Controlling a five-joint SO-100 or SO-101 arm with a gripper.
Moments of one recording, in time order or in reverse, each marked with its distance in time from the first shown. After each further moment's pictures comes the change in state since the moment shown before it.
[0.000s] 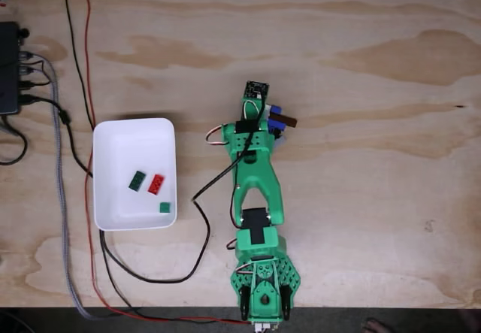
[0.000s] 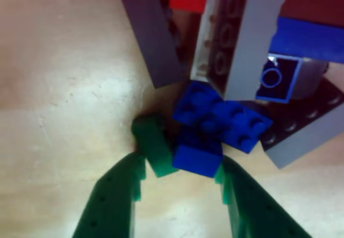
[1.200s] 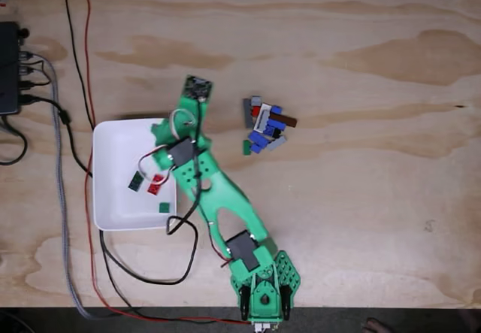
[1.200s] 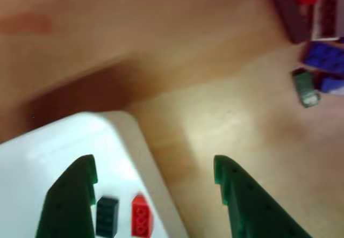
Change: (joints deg) arm -14.7 13.1 -25.8 22.3 29.1
